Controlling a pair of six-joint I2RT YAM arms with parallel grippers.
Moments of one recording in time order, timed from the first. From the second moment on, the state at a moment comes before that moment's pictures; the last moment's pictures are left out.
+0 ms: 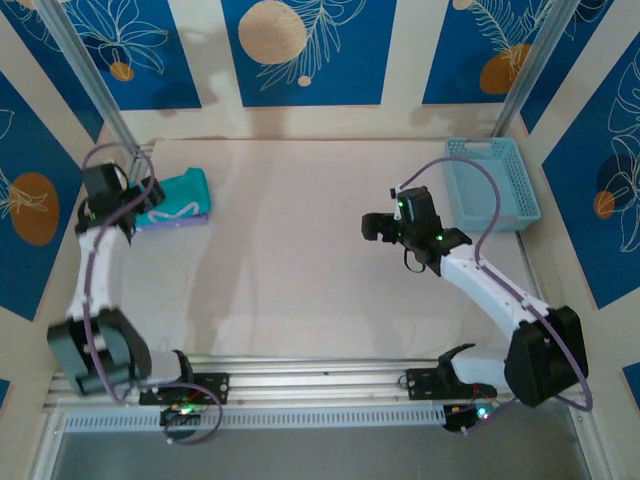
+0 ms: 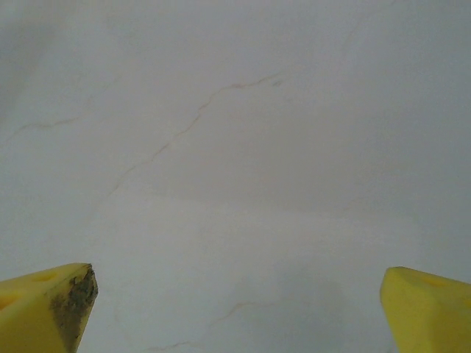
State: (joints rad) left arm 0.27 1.26 1.05 -0.40 0.00 -0.26; right arm 0.41 1.22 0.88 -0.37 0.13 0.30
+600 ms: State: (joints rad) left arm 0.03 1.09 0.27 0.30 -0.17 -0.17; right arm 0.17 1.16 0.36 0.18 0.28 0.10
